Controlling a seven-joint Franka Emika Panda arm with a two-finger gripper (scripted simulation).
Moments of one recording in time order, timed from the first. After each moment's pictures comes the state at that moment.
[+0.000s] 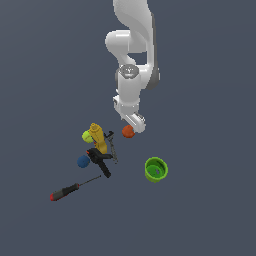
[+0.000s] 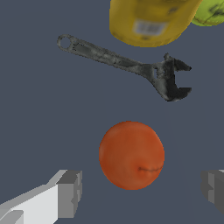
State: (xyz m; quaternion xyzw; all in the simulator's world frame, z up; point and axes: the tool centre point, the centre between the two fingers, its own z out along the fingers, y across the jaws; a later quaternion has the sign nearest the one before) arm -0.125 0.005 0.097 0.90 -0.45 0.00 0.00
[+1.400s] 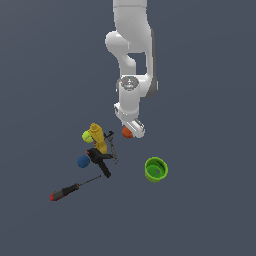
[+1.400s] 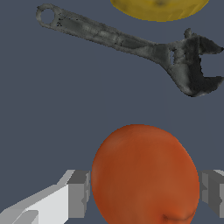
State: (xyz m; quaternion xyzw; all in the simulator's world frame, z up) arm -0.126 0.005 0.053 0.89 -0.45 0.00 0.00
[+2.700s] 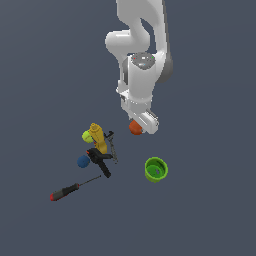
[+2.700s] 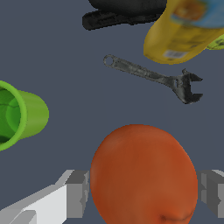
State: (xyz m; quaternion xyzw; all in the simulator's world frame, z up) arm -0.076 0.043 0.155 0.89 -0.45 0.00 0.00
